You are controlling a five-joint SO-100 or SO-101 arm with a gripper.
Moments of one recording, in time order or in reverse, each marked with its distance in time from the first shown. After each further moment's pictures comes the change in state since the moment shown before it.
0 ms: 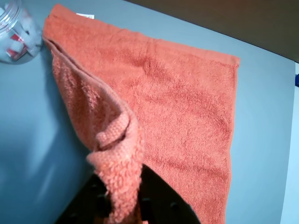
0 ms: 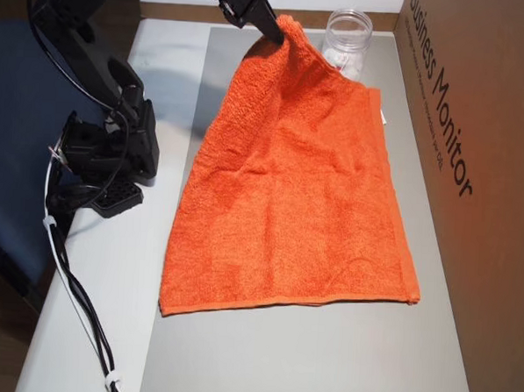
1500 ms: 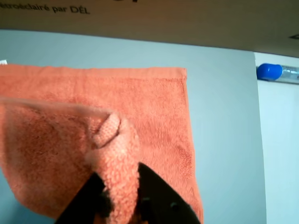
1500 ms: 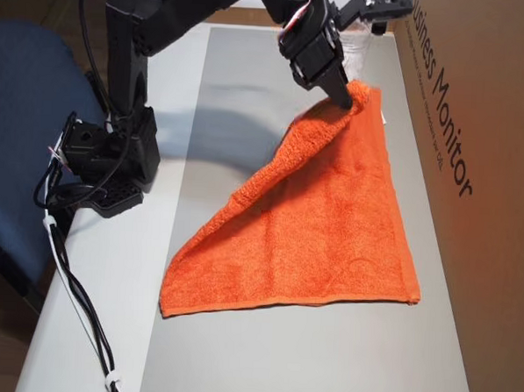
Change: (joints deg) arm 13.2 -41.9 -42.5 -0.1 -0.1
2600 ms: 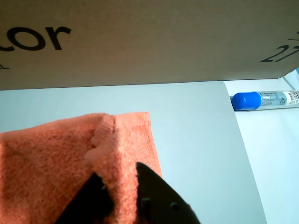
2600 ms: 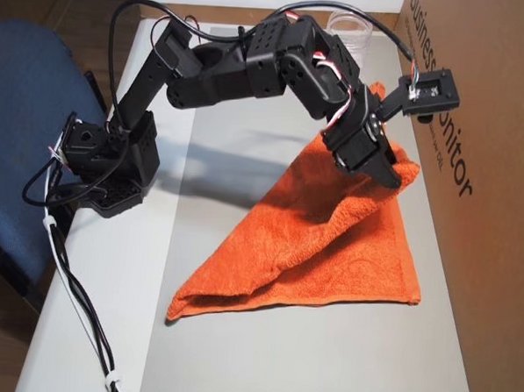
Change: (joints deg) arm 7.0 -25.0 -12.6 -22.3 0.0
